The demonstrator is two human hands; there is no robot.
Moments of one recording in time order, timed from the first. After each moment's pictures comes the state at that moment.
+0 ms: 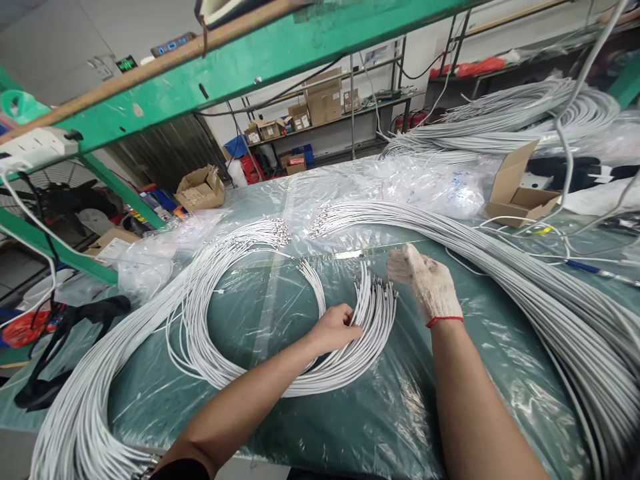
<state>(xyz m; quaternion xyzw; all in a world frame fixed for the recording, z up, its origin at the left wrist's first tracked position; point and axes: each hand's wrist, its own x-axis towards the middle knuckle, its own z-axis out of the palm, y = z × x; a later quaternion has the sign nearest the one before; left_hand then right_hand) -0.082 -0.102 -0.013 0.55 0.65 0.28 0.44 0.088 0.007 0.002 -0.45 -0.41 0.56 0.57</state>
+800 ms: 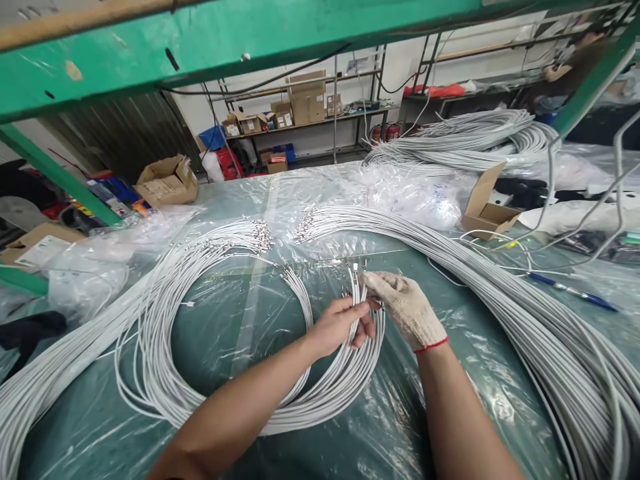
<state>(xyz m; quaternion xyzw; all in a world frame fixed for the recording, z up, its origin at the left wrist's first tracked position) -0.064 -0.066 -0.006 0.43 0.40 0.45 0.68 0.076 -0.013 0.016 -0.37 -0.56 0.58 0.46</state>
